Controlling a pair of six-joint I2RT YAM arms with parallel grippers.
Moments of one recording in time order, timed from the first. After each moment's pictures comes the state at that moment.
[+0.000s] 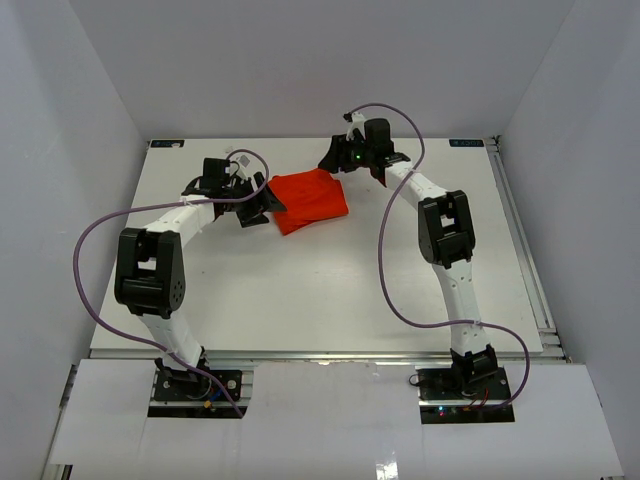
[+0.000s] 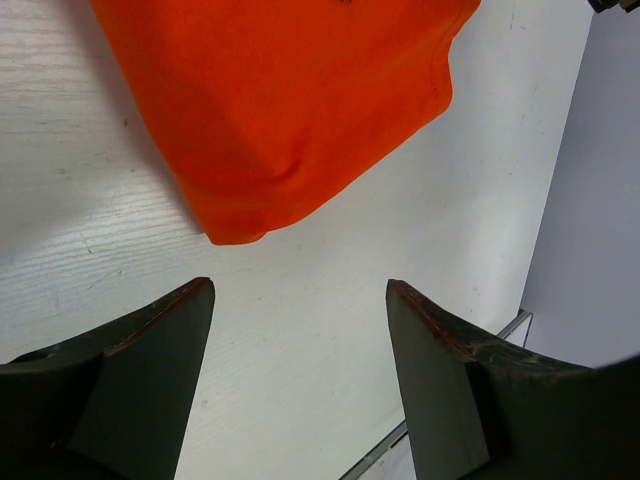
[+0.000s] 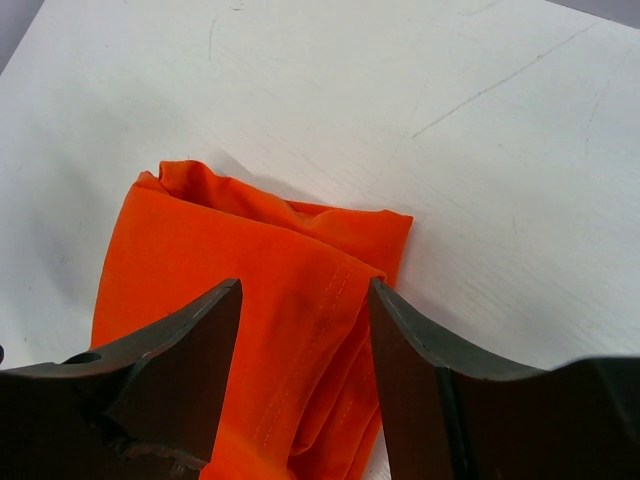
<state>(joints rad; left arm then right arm) -0.14 1.79 1.23 -0.27 0.57 -0.55 0.37 2.47 2.08 -0.04 -0.56 0.23</state>
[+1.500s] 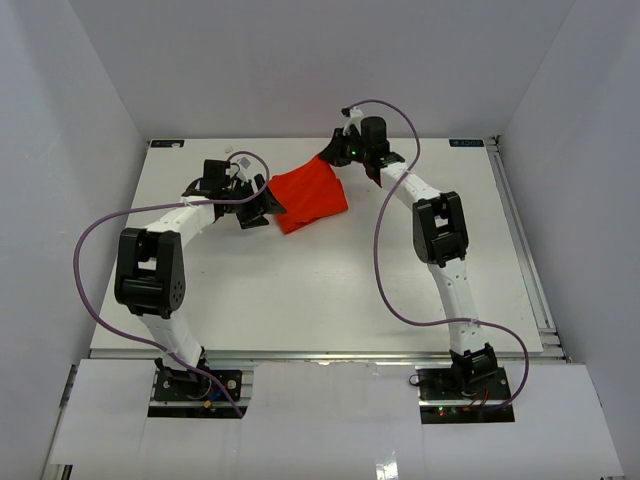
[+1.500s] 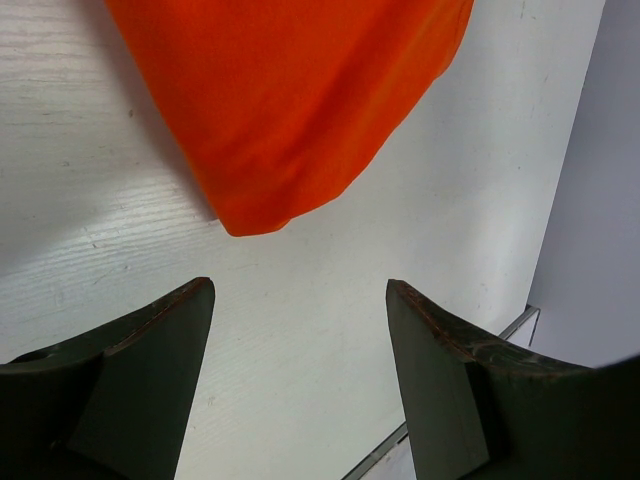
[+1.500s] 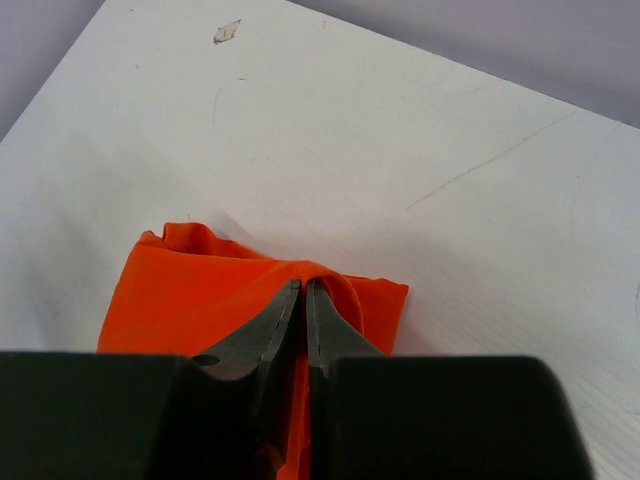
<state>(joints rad) -0.14 1.79 1.22 -0.27 0.57 -0.53 0.38 2.55 2.17 0.06 -0.53 0.28</state>
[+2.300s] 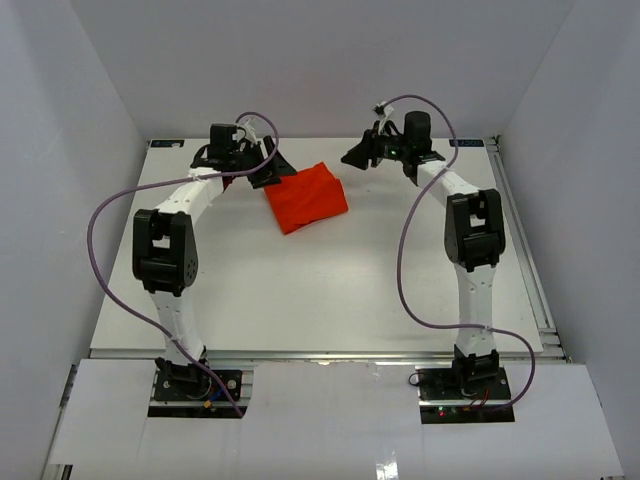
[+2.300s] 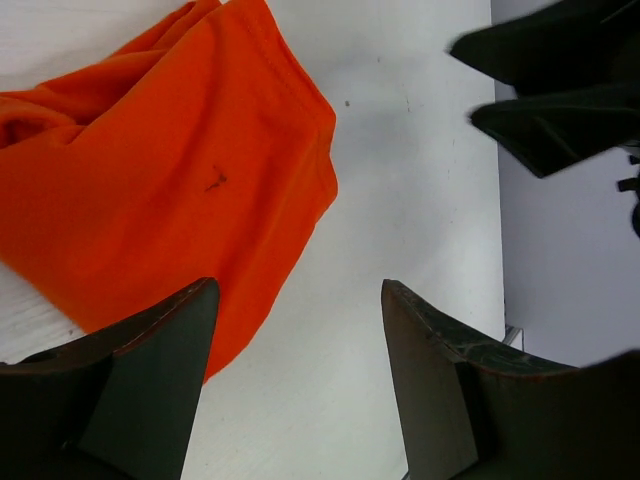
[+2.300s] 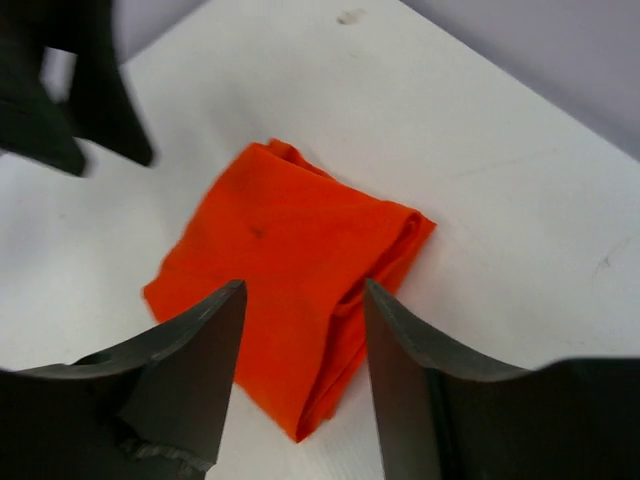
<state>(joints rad) -0.16 1.97 1.59 -0.25 0.63 -0.52 0.25 2.32 1.85 0.18 -0.90 0.14</state>
